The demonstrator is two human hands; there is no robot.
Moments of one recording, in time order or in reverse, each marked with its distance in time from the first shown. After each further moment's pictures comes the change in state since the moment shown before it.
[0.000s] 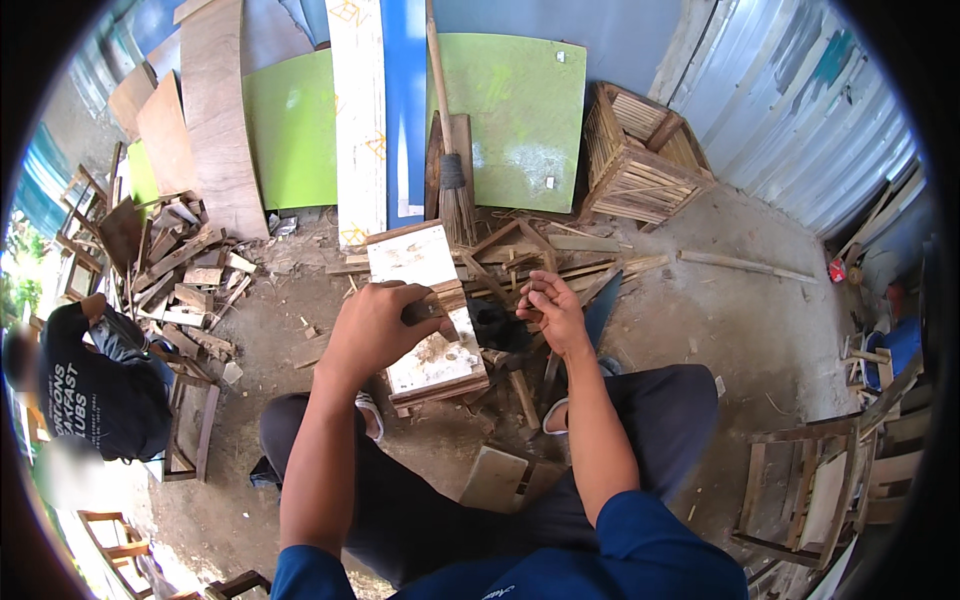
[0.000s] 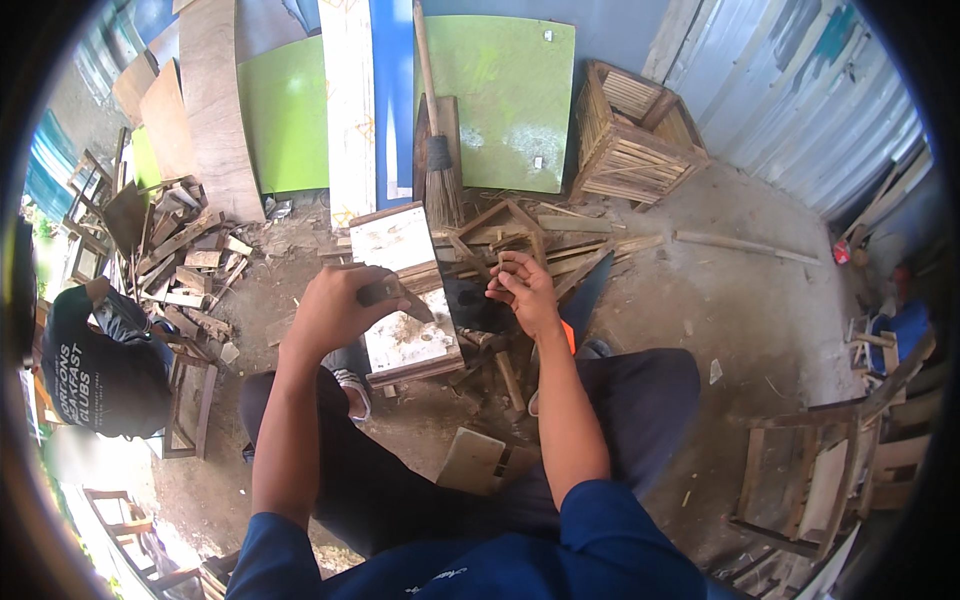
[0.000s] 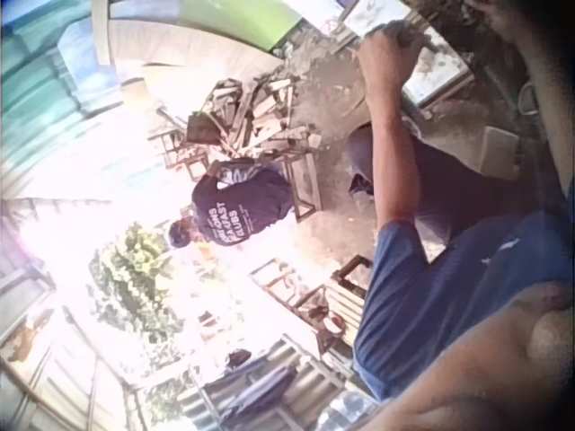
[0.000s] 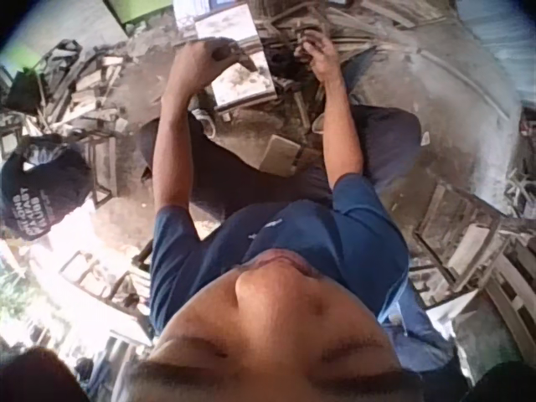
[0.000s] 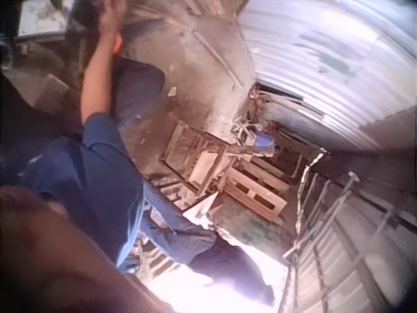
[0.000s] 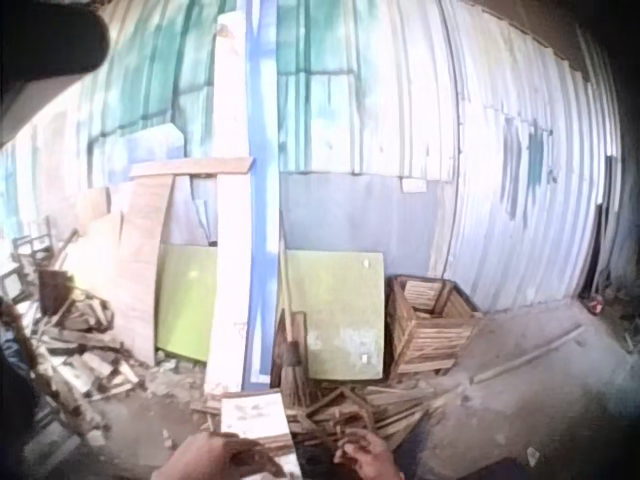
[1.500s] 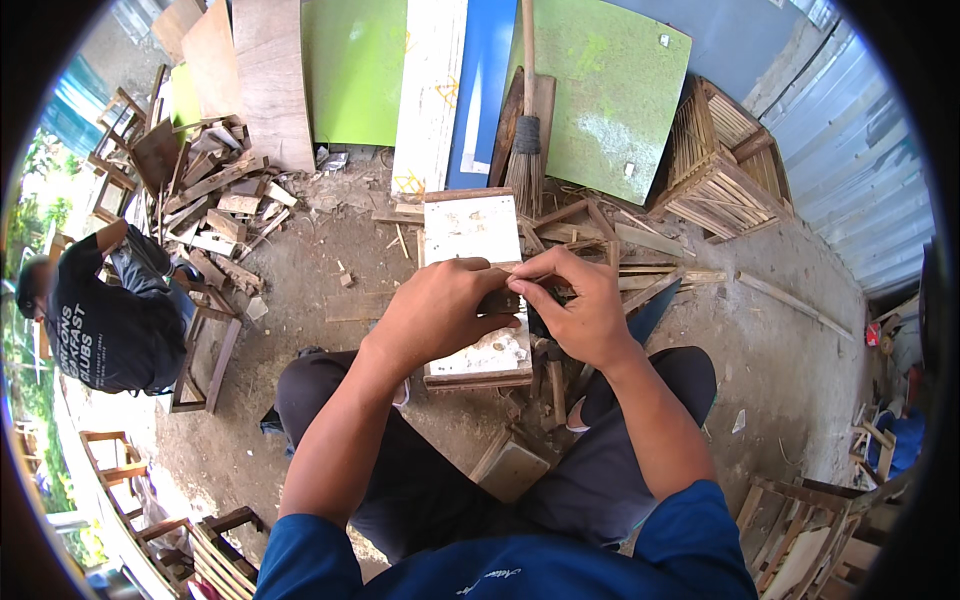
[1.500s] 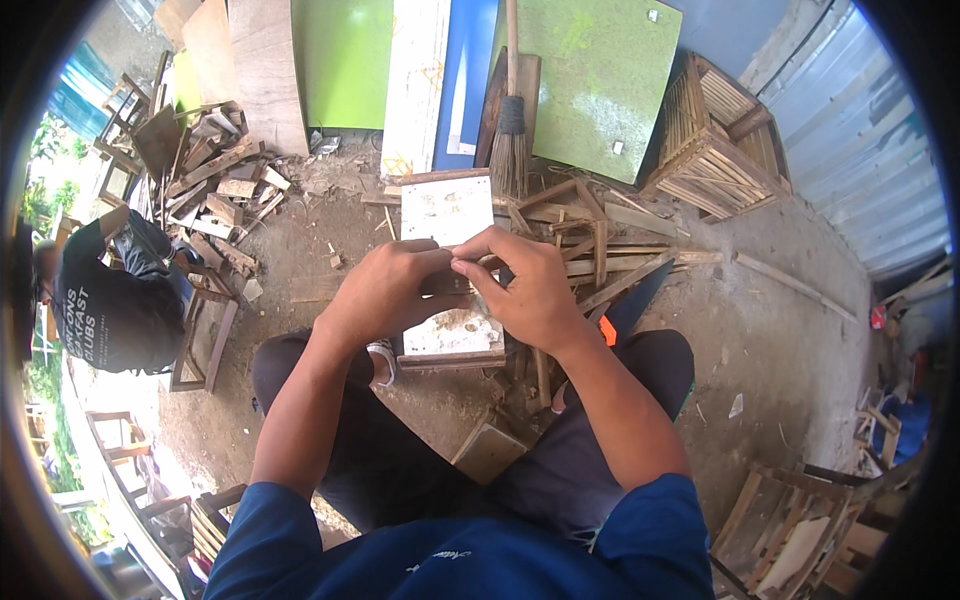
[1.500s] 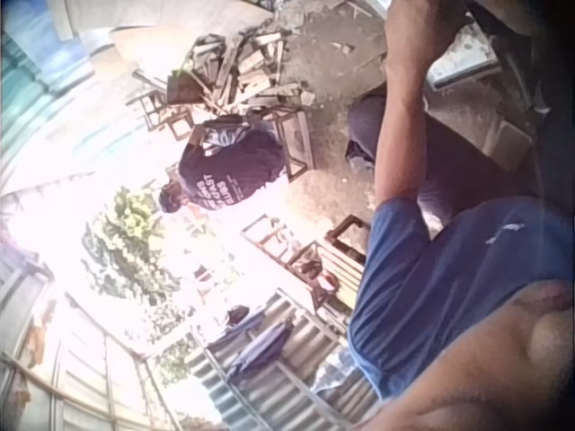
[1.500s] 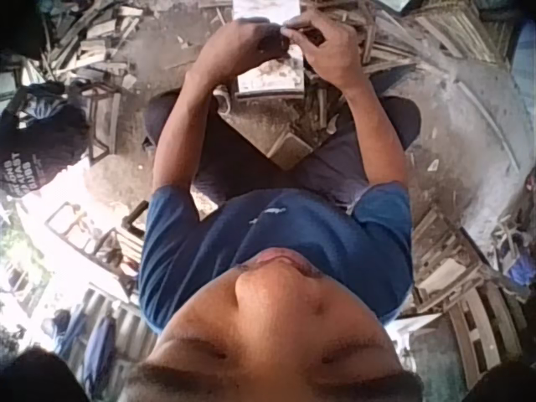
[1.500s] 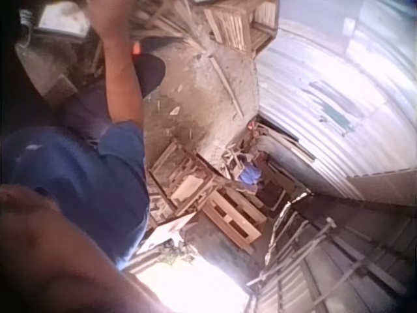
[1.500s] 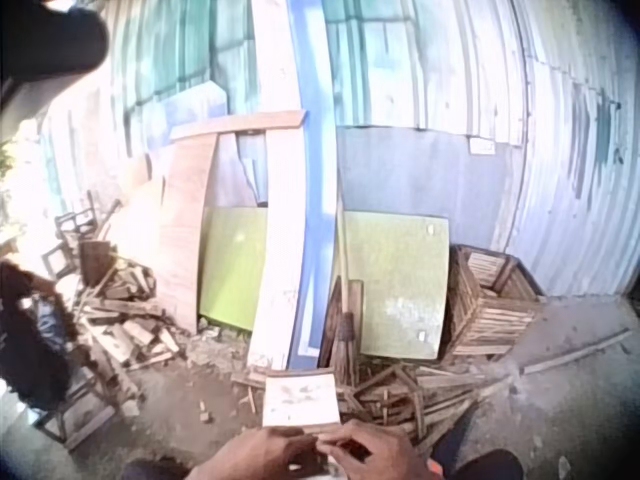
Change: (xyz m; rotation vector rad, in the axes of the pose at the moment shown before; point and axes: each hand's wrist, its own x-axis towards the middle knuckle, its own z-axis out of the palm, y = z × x) left_hand 0.023 -0.019 0.005 -0.030 -0.175 0.048; right_hand 0.013 -0.087 0.176 -0.876 -0.381 -0.381
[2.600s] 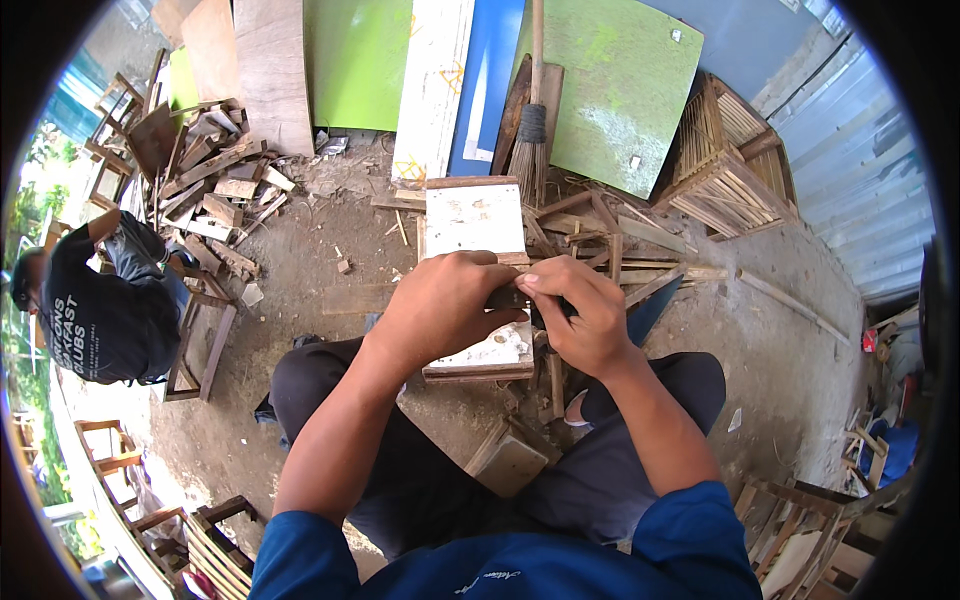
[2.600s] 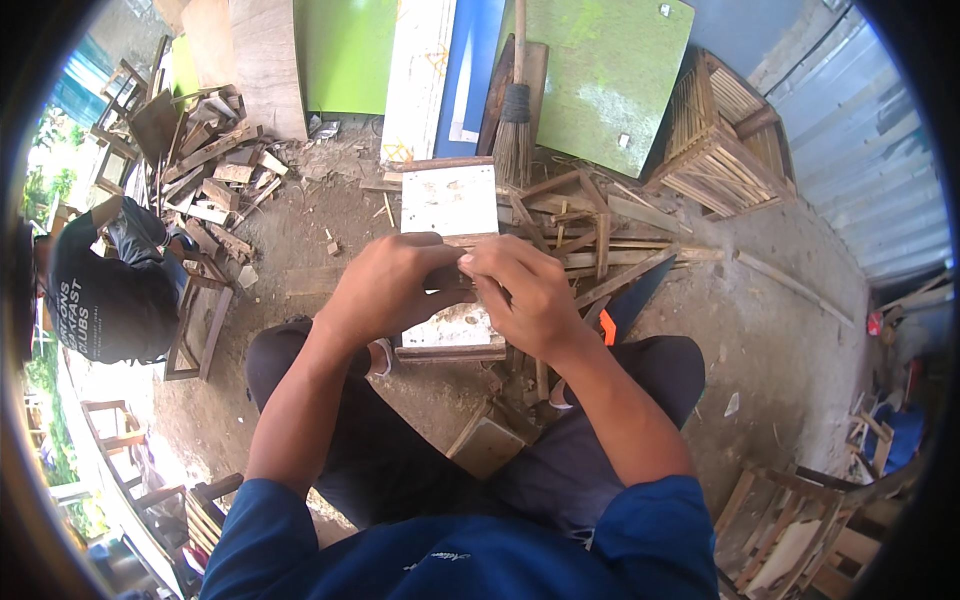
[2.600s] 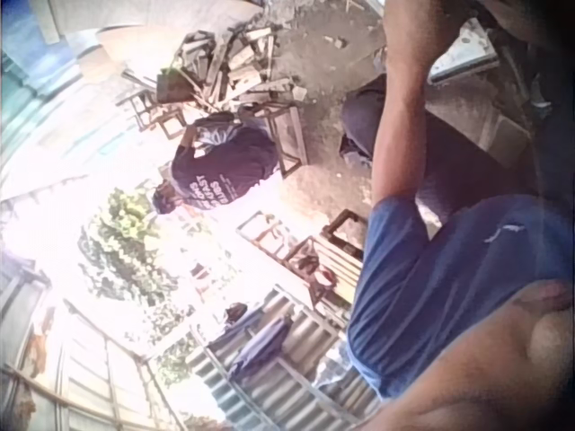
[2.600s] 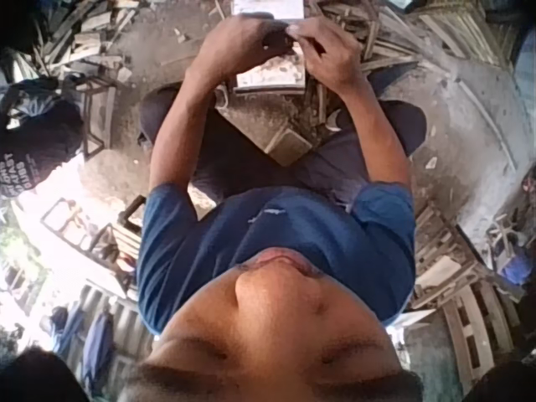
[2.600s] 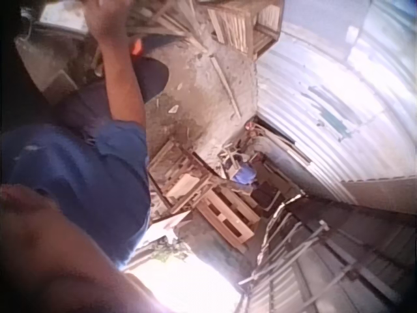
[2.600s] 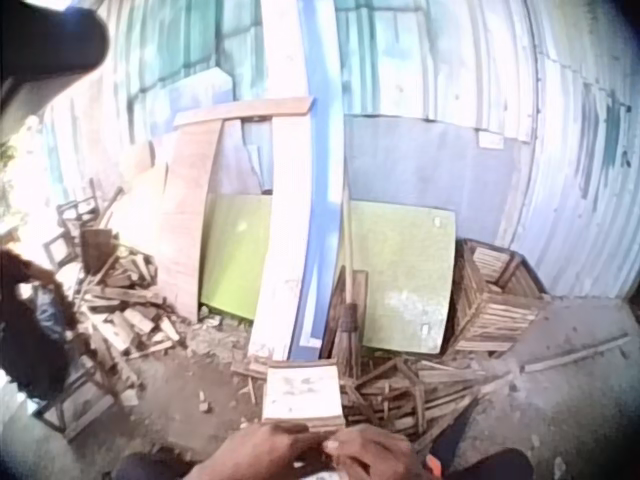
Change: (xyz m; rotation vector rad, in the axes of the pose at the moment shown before) left_hand -0.002 0.000 0.006 -0.012 0.073 -0.001; right_hand -0.008 0.015 0.008 -0.194 0.058 -0.395
